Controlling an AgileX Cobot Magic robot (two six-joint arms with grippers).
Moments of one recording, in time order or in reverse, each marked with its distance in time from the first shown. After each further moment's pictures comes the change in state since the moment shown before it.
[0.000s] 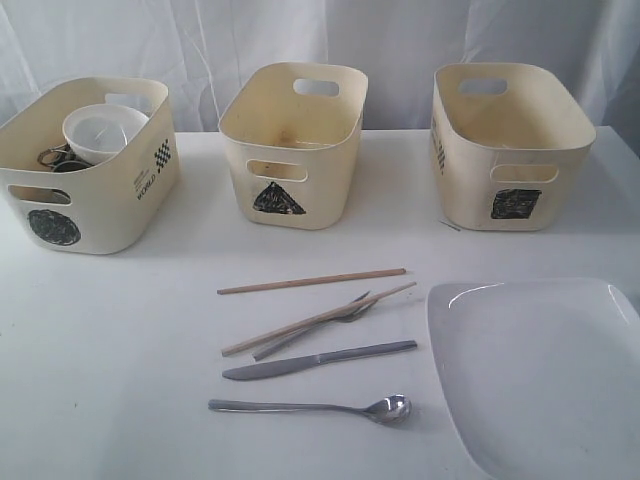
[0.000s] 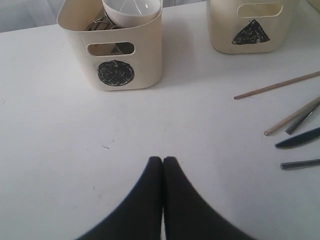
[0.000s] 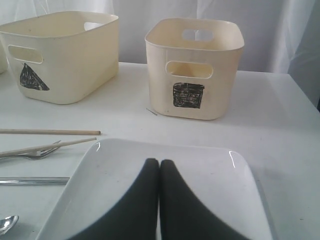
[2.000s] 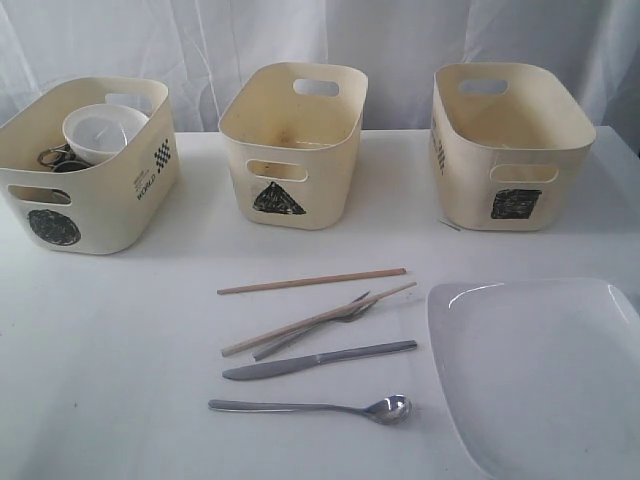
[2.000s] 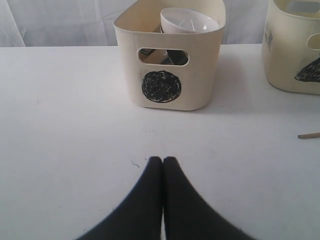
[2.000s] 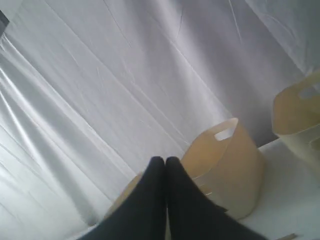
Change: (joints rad) left arm 0.000 -0.132 0.468 0.111 -0.576 -0.189; right arm 0.065 -0.002 -0.308 0.500 -0.029 0.156
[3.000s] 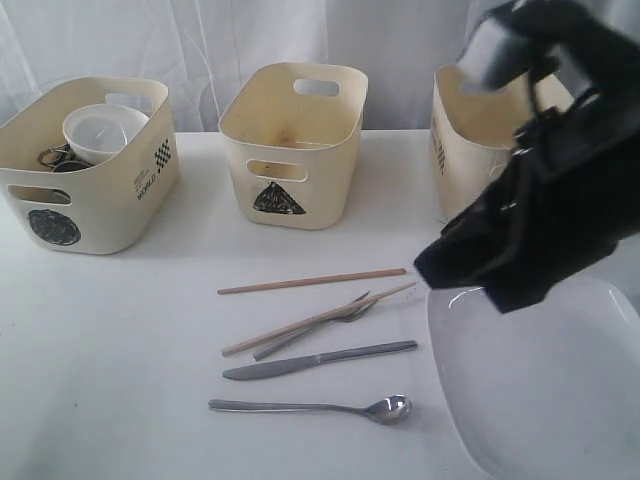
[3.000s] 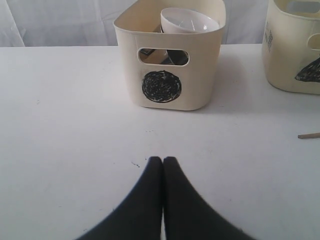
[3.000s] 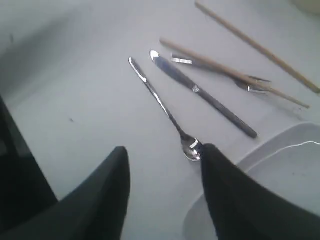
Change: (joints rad) left arm 0.000 0.000 0.000 0.000 0.000 0.000; right arm 0.185 1.157 -0.735 0.016 0.815 -0.879
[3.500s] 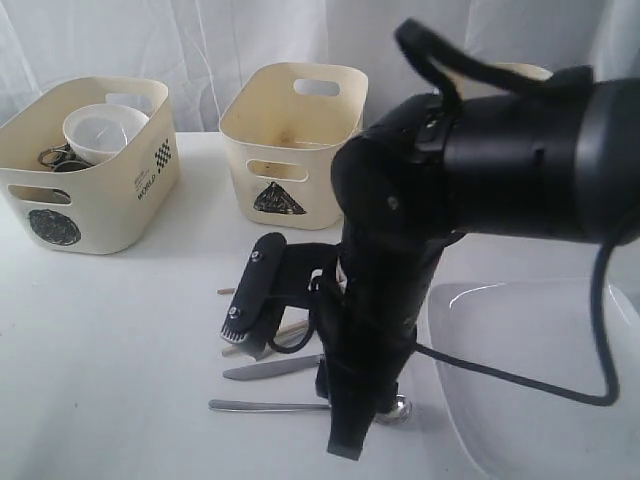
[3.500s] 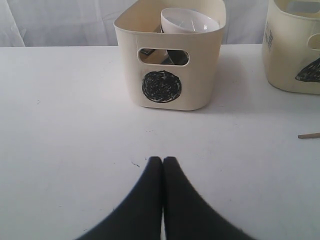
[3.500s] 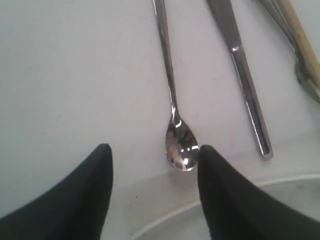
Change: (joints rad) left arm 0.000 0.000 0.000 0.000 0.000 0.000; right arm 0.437 0.510 -0.106 -0.525 -0.065 0.212
